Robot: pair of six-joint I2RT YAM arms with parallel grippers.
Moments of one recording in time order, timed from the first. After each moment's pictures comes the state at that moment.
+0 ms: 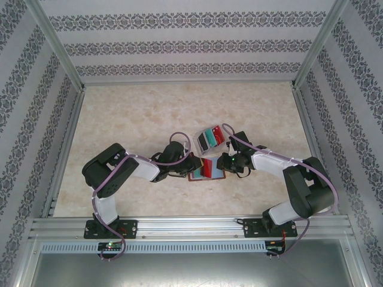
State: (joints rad) left arm -0.72 1.86 0.71 0.56 0.37 -1.19; right arm 0.40 1.50 0.67 -0.34 -0.32 0.60
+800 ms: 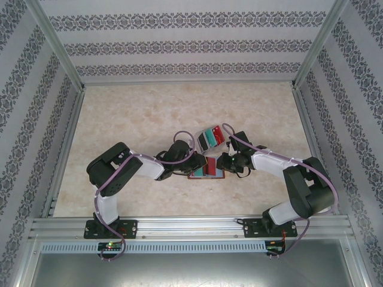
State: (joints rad) left arm -0.75 1.90 0.78 0.53 0.34 -1.21; right arm 0.40 1.49 0.67 -0.33 -0.32 0.61
